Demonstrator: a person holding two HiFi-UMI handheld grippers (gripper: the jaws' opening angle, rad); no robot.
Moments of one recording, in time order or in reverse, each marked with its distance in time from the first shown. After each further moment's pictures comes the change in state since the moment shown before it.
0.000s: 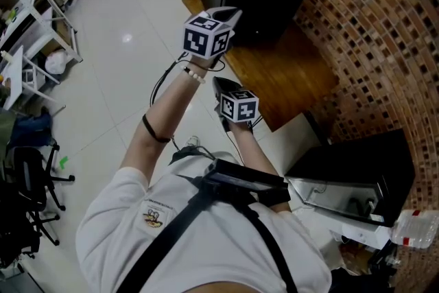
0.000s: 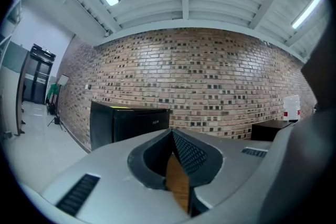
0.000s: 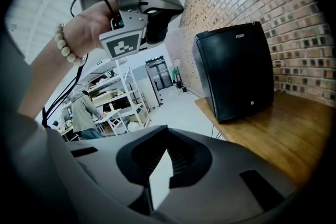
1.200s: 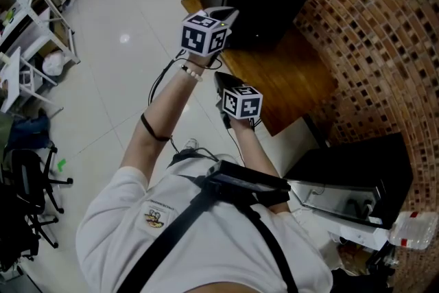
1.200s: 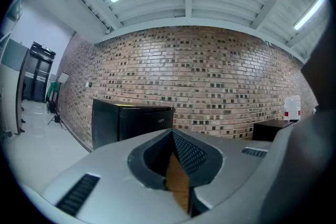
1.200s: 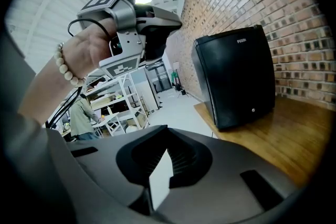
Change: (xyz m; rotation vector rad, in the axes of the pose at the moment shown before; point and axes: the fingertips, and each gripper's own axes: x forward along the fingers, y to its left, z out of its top) left arm 0.010 0.034 -0.002 -0.009 0.015 -0.002; right arm 0.015 -0.006 0.036 0.008 -0.029 -0.008
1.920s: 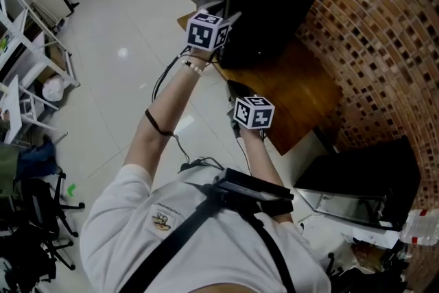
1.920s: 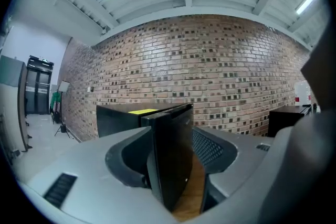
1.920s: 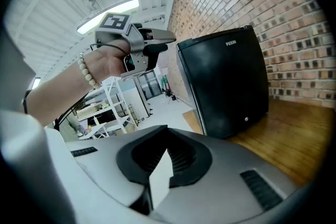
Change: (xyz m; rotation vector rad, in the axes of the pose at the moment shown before) left arm 0.085 0.112 0.020 0.089 0.053 0.049; right arm 0.051 -0.059 0.052 0.064 -0.064 -0.113
